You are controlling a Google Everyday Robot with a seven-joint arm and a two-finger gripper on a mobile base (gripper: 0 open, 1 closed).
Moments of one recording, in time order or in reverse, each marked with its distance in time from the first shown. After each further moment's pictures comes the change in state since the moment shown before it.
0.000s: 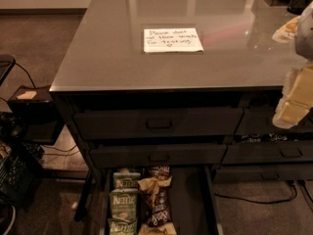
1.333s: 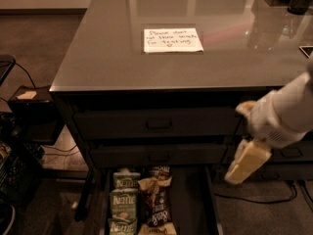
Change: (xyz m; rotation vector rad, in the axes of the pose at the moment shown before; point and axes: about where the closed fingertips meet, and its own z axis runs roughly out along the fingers) arm 0.007 0.065 0.149 -0.127 -0.160 0.113
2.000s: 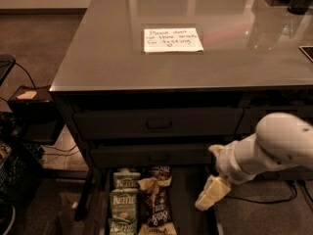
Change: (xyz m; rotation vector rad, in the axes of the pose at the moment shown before) arm 0.025 0.036 0.160 -0.139 -0.123 0.103
